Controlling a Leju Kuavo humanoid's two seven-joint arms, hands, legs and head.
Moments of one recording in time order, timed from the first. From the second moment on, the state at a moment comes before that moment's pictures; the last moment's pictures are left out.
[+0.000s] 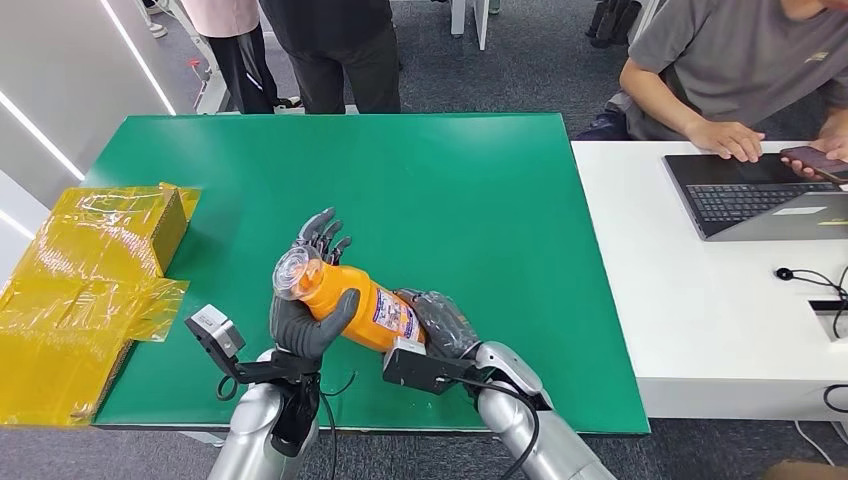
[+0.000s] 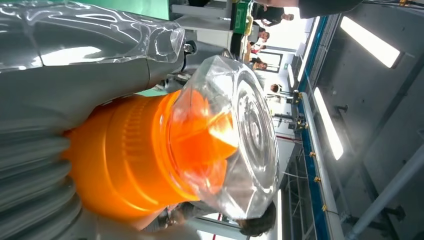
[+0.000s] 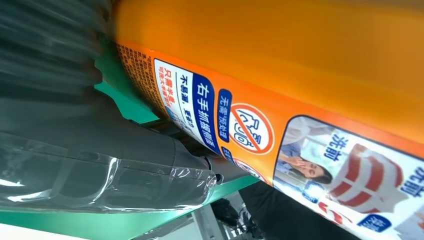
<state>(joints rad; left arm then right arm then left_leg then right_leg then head) -0.18 -0.29 -0.29 -1.33 0.07 -0.08 -0.70 -0.38 0.14 0.61 -1.04 0.66 -0.03 -0.39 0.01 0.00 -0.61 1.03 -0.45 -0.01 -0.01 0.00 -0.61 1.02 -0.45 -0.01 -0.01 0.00</state>
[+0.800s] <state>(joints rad) -0.16 -0.28 -0.30 -1.34 0.08 -0.03 -0.71 -0.40 0.14 0.63 -1.00 0.64 -0.05 -0.40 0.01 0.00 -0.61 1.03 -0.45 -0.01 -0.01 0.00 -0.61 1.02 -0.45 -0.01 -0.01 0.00</state>
